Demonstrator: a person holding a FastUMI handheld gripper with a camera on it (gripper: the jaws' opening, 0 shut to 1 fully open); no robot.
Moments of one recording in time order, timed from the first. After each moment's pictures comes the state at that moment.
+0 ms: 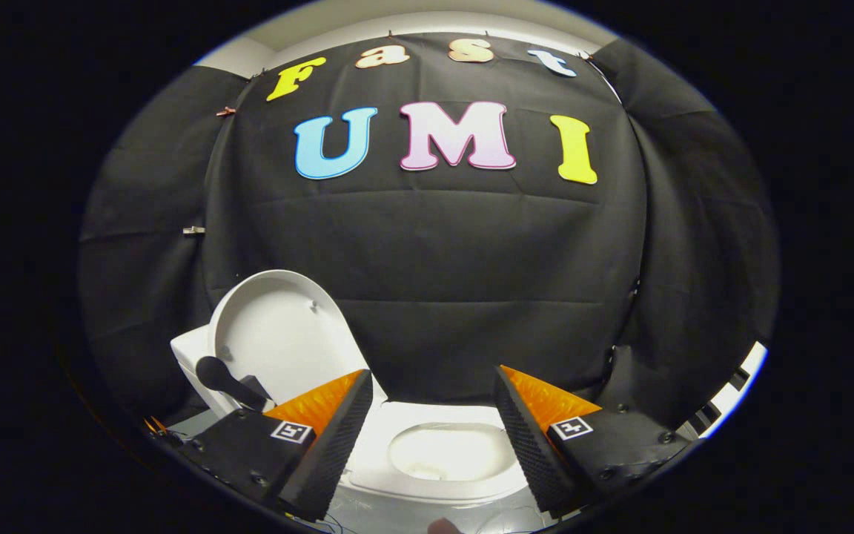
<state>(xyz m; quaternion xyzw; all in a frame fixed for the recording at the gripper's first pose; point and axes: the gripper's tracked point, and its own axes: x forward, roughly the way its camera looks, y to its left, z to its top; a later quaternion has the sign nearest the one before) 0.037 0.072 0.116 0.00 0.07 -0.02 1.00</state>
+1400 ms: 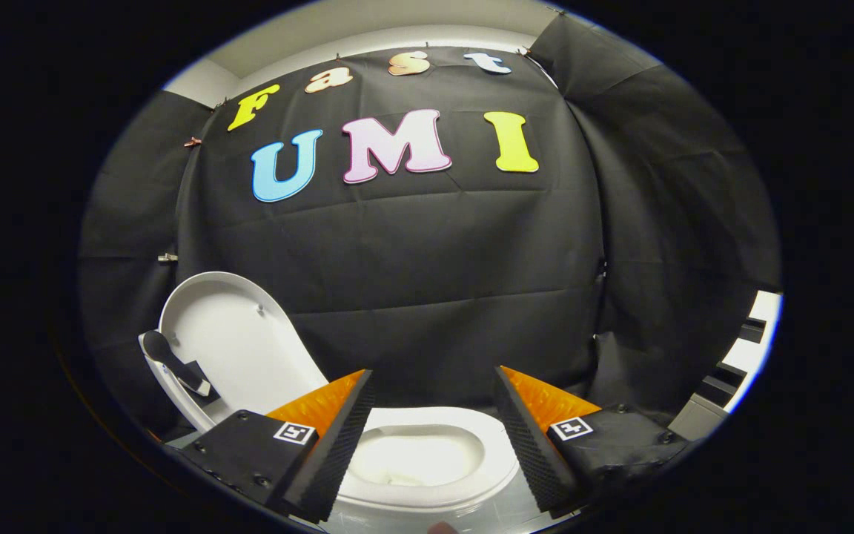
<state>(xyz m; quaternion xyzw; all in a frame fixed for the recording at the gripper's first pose) 0.026 -0.021 0.062 0.05 0.02 -0.07 1.00</state>
